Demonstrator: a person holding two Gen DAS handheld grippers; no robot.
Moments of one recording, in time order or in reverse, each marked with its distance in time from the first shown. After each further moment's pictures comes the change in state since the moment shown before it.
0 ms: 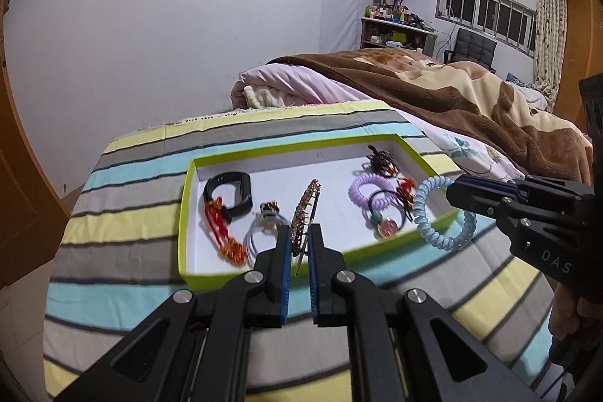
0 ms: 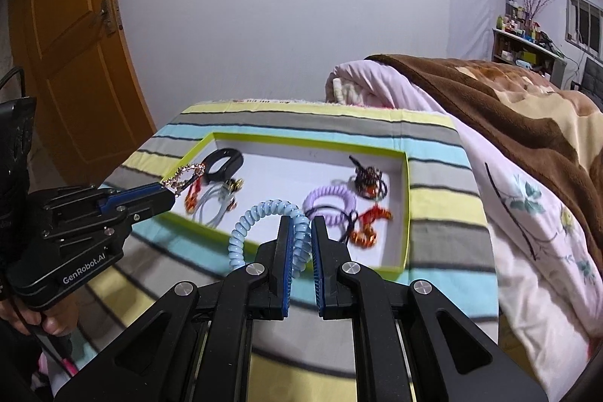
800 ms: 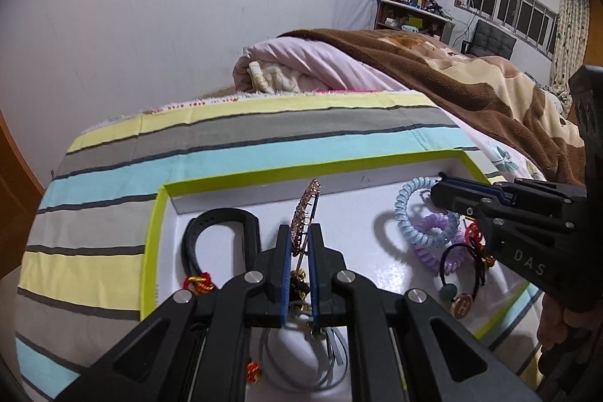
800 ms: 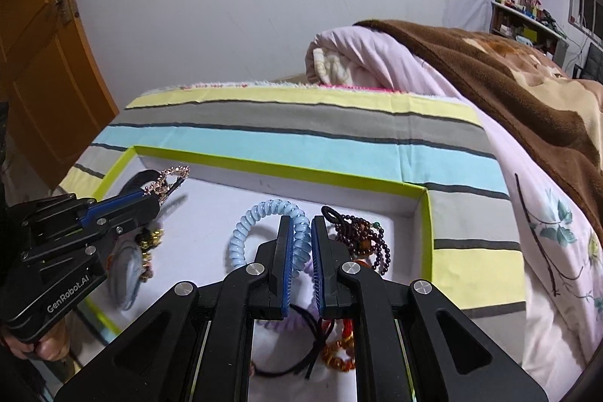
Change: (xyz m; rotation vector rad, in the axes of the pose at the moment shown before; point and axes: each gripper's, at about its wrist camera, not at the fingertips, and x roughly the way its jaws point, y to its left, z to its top) left arm 0.102 0.025 0.035 -0.051 0.100 -0.002; right arm 0.116 -0.033 0.039 0.039 0.138 -0.051
